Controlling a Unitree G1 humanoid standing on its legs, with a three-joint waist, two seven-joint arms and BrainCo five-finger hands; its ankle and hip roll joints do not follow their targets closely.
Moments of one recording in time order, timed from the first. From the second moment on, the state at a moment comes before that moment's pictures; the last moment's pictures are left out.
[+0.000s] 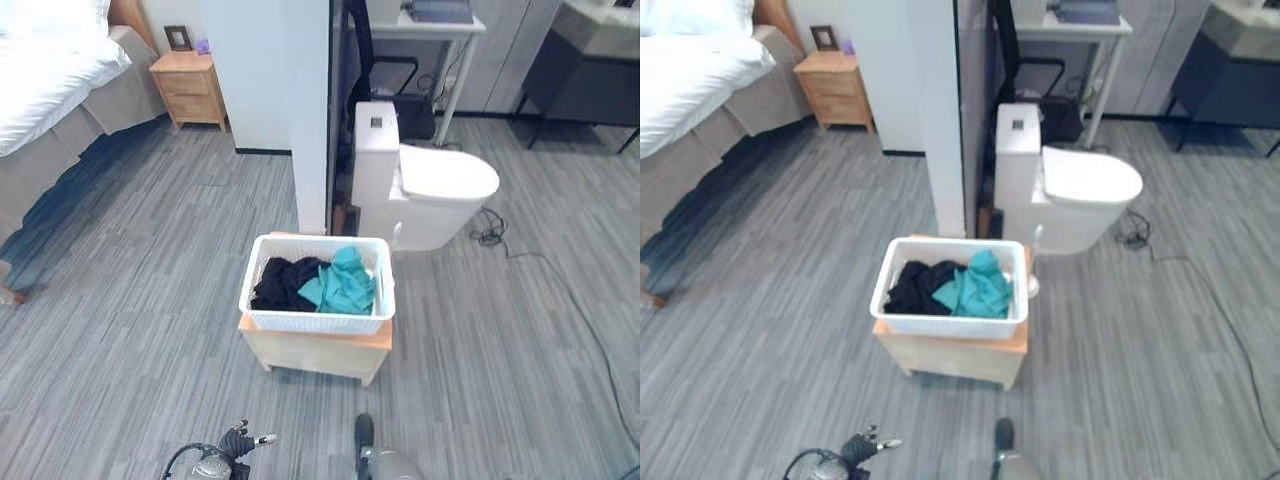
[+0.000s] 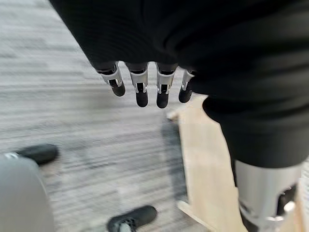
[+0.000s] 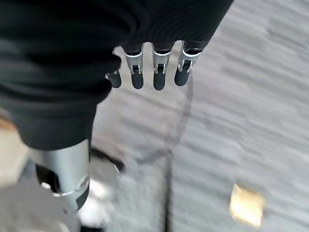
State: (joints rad) left arm -0.09 0.17 -0.29 1.28 -0.16 -0.13 0.03; right arm 0.00 -0.30 0.26 1.43 0.01 -0.02 -0.02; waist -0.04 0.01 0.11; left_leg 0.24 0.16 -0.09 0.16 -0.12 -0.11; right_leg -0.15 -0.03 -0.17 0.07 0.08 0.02
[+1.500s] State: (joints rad) left arm -0.23 0.50 -0.21 0.65 -0.34 -0.07 0.14; right arm -0.33 -0.48 0.23 0.96 0.22 0.02 -0.08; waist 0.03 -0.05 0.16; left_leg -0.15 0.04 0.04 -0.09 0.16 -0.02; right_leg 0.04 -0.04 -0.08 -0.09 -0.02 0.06
